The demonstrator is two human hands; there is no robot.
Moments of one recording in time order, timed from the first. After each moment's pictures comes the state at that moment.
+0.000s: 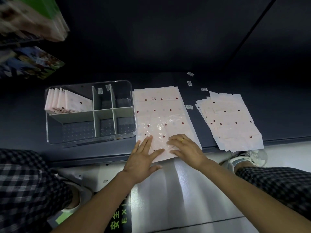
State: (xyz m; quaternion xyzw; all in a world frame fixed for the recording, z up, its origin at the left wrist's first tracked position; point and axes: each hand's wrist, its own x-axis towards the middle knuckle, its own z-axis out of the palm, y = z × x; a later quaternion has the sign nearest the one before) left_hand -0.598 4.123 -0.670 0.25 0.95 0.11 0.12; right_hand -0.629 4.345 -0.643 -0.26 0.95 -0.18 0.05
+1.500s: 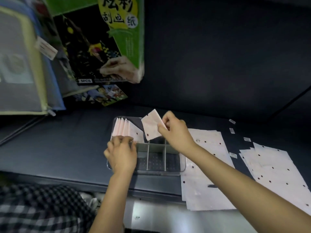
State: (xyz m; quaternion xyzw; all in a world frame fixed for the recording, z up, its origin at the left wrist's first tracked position) left_hand -0.662 3.950 -0.568 -0.28 0.92 0.27 -0.08; right_hand -0.729 4.098 -0.492 -0.18 0.90 -0.38 0.04
